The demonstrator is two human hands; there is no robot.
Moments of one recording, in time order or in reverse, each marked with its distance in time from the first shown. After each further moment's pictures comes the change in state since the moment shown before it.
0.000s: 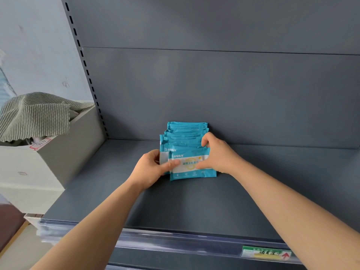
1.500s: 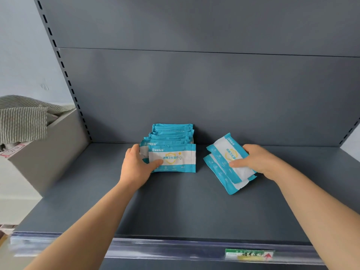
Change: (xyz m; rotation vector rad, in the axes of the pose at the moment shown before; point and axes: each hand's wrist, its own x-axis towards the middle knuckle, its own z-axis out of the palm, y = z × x) left_hand 0.018 0.006 0.018 0.382 0.375 -0.007; right_hand -0.031 0.096 -0.063 0.354 0.002 0.425
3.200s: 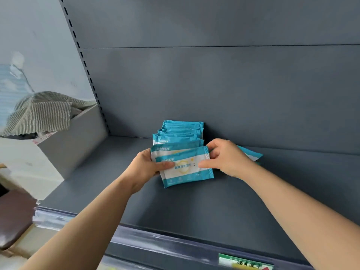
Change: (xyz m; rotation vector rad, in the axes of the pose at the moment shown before) left_hand -0.038 0.034 -0.010 -0.623 -0.329 -0.190; right_hand -0.002 -0.042 0.053 -0.053 -0.190 -0.431
